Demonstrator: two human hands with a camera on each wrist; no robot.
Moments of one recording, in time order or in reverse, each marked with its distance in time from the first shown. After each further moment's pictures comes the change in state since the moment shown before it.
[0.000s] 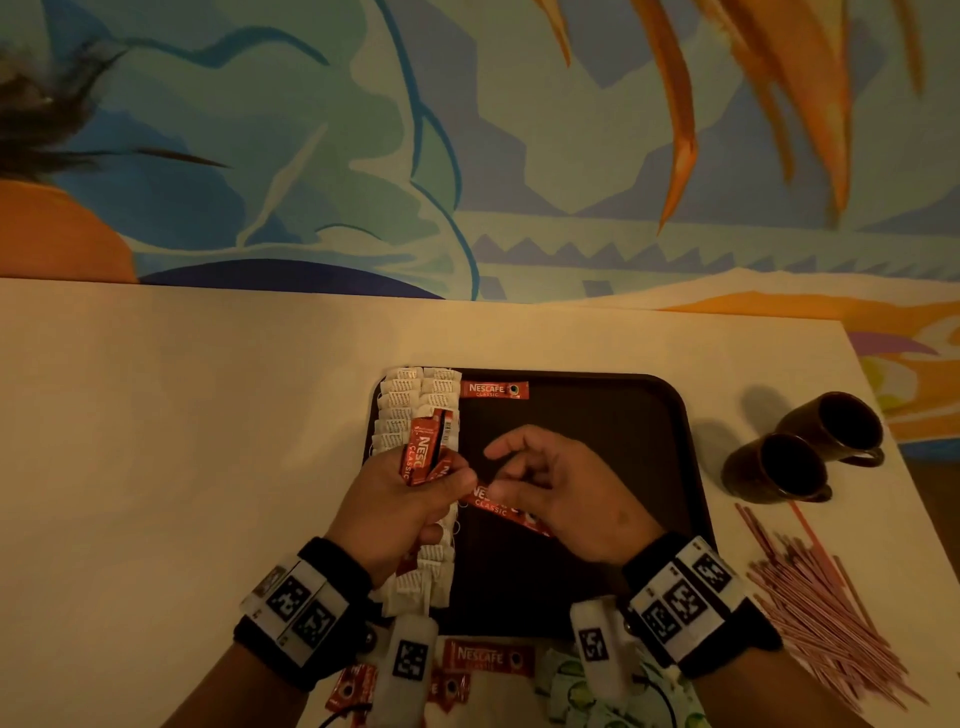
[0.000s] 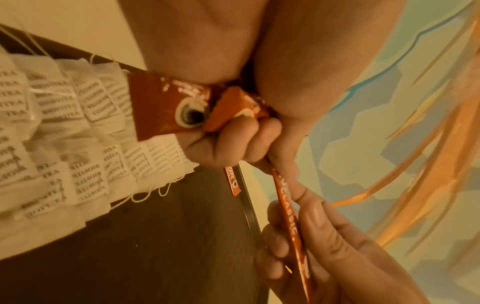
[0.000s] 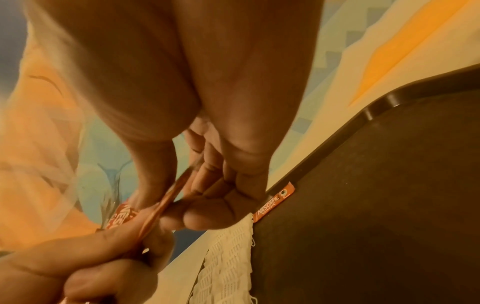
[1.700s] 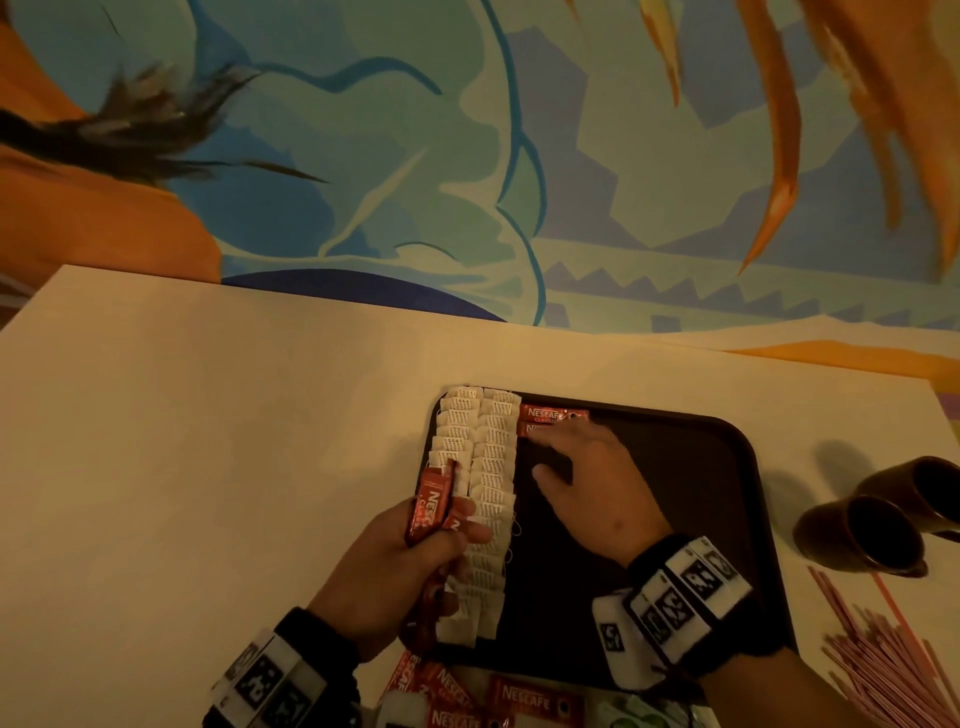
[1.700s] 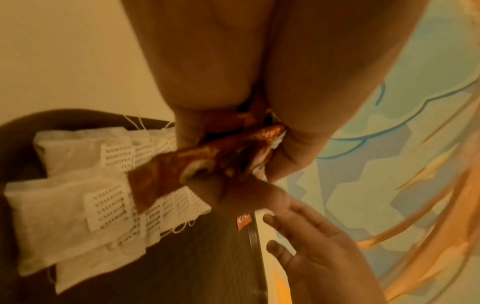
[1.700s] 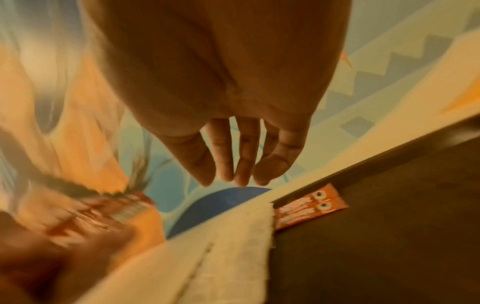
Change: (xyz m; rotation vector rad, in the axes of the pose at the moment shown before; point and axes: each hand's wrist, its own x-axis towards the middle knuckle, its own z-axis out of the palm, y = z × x) left_hand -0.042 -0.002 -0.040 -0.112 -0.019 -0.113; right_hand 0.058 0.001 0.023 -0.647 0.205 -0.137
